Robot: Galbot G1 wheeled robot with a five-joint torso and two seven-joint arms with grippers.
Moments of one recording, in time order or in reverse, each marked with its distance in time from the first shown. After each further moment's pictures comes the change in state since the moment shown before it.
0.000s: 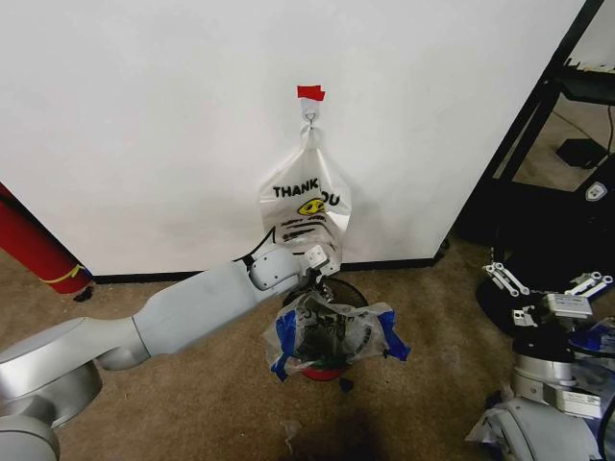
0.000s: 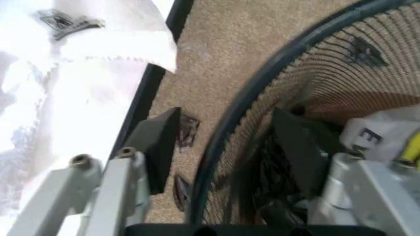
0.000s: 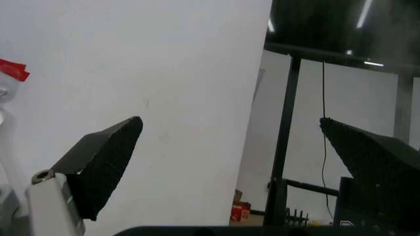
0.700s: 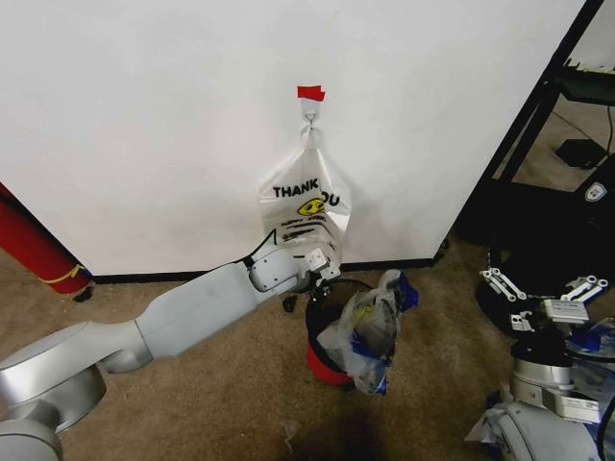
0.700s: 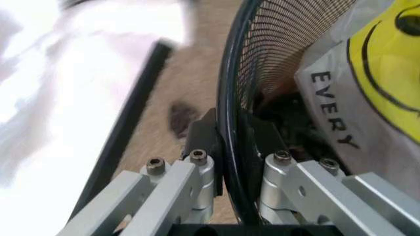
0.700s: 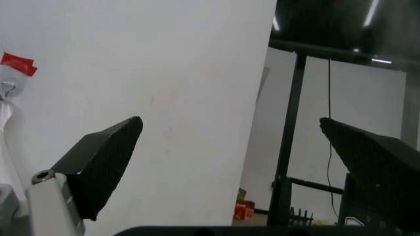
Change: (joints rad) left arm 0.057 0.058 -0.083 -0.021 -0.024 -0.009 0.007; right arm 0.001 -0.017 -0.006 -0.023 0.017 0.019 -0.015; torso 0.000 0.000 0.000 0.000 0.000
